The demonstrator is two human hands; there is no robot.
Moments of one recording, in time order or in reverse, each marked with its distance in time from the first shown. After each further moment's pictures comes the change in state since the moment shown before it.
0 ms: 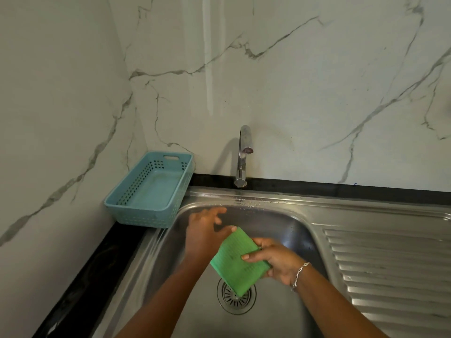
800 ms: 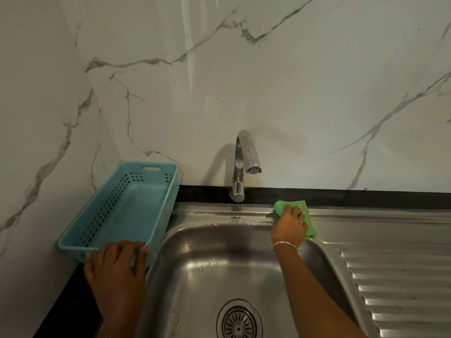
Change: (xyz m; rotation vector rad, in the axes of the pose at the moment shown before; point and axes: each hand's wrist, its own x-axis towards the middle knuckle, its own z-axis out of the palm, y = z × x) left_hand 0.034 -0.103 -0.042 0.423 0.393 -0.123; right_hand 0.146 -0.028 -0.075 -0.946 1.144 0.107
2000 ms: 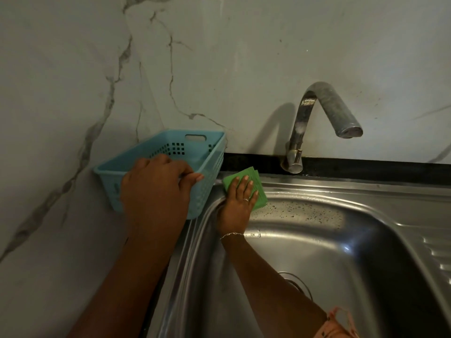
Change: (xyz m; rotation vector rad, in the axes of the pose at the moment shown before) left_hand 0.076 0.024 -0.064 0.001 -0.004 0.233; right_hand -0.116 -0.167 0.111 0.218 -0.127 -0.388
